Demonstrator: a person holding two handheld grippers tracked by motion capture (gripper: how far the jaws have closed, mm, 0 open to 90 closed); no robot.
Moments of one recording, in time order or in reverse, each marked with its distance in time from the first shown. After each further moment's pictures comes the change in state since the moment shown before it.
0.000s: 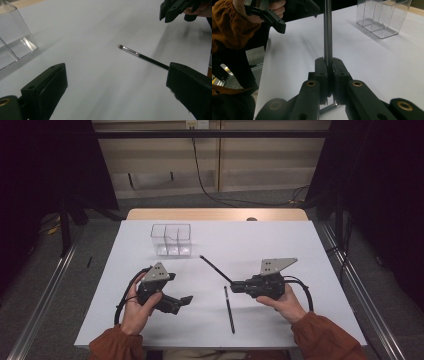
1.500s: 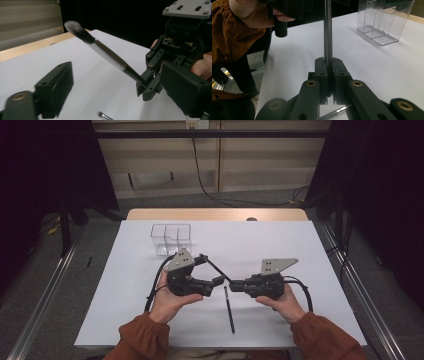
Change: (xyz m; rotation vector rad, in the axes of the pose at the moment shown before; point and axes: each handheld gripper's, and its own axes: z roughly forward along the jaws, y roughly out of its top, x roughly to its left) left arm -0.027 0.051 0.044 -0.286 -0.064 -0.014; right arm 0.001 0.001 0.001 -0.039 0.008 -0.007
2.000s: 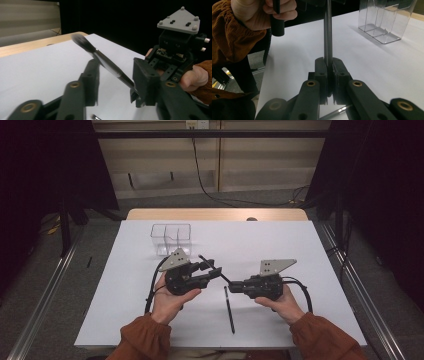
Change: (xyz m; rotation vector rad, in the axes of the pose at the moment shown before) left arm 0.004 -0.002 -0.007 -0.048 -0.017 -0.096; right arm 0.000 -0.003 0.003 0.007 0.005 0.007
